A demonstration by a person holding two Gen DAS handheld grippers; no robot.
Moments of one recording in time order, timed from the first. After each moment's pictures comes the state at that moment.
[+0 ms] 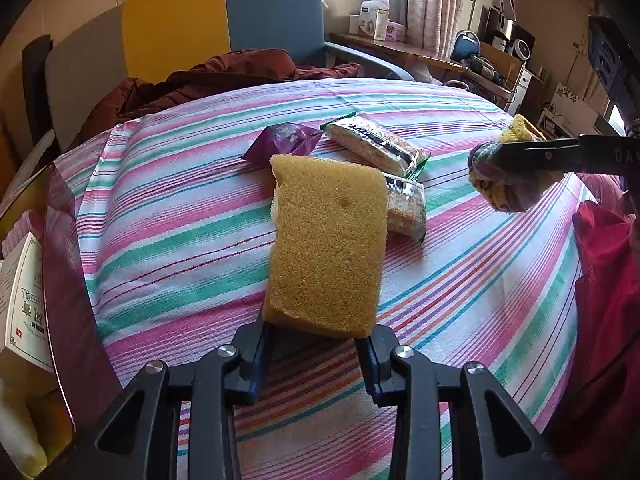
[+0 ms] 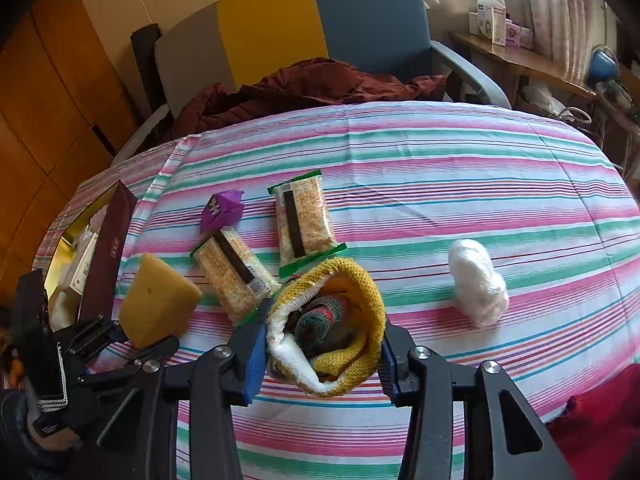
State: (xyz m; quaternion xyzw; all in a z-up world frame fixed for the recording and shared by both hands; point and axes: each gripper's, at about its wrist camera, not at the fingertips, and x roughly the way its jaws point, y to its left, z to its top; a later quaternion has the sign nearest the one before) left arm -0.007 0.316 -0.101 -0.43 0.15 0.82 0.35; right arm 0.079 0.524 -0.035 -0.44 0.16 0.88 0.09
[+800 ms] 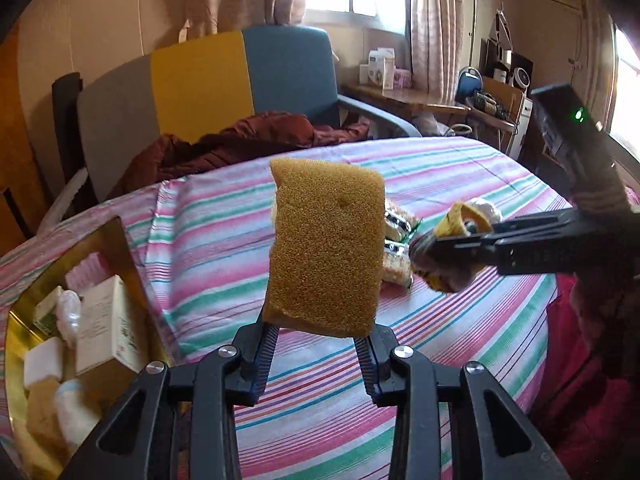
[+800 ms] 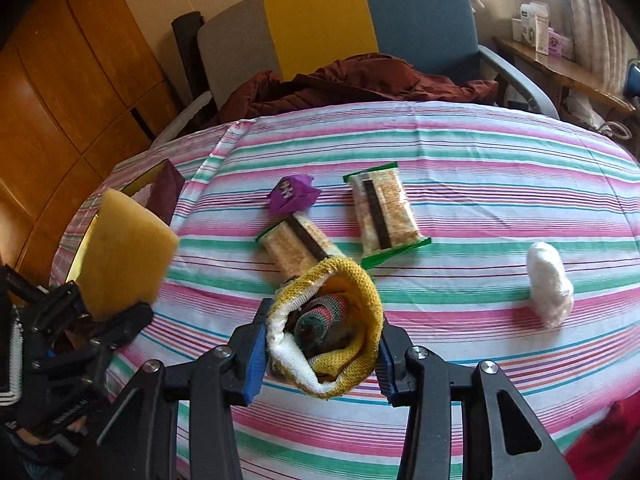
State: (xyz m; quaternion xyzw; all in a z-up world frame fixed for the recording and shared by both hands) left arm 0.024 0.274 -0.030 -0.34 0.14 0.87 0.33; right arm 0.067 0.475 -0.040 -0.44 0.15 0.88 0.02
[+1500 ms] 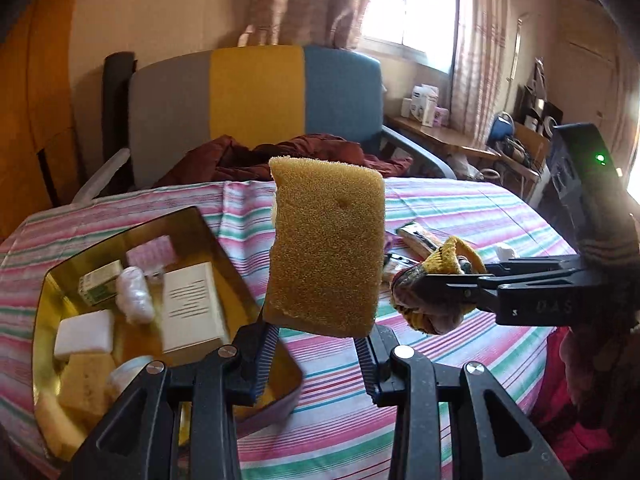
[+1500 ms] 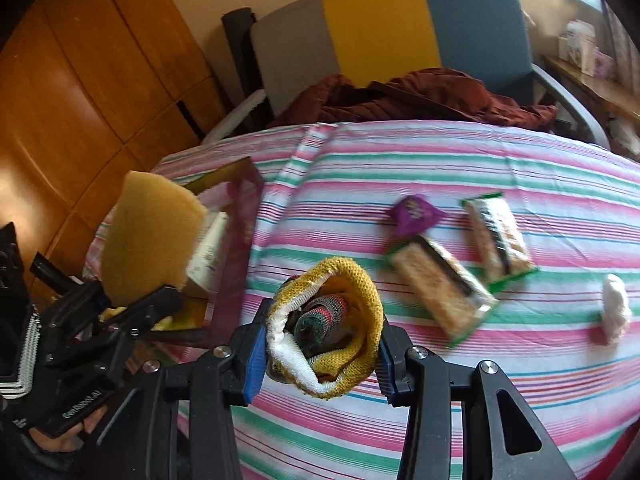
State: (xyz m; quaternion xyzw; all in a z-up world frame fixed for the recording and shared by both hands) left arm 0.002 0.190 -0.003 -0.34 0.06 0.89 0.29; right arm 0.039 0.384 -0.009 -0.42 0.16 0.89 -0.05
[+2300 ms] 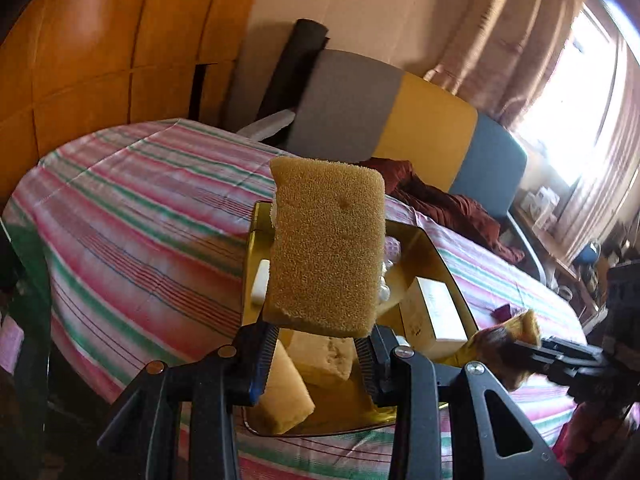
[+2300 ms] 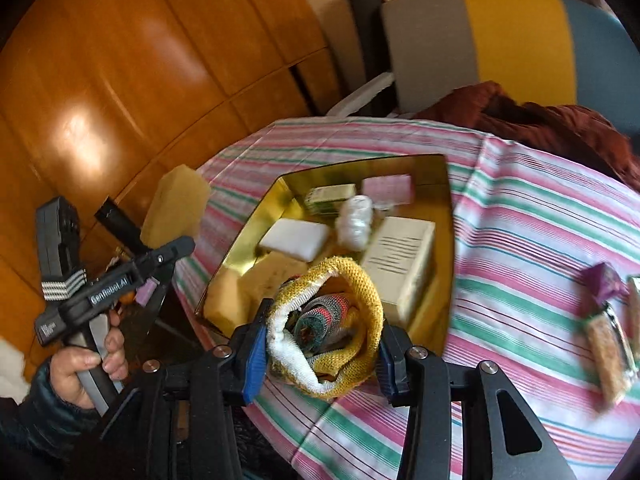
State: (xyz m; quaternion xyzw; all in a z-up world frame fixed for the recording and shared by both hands) left arm -0.036 -0.046 -0.001 -0.36 -0.13 0.92 0.09; right arm -0.013 0.221 0.012 -0.42 0.10 0.87 -0.22
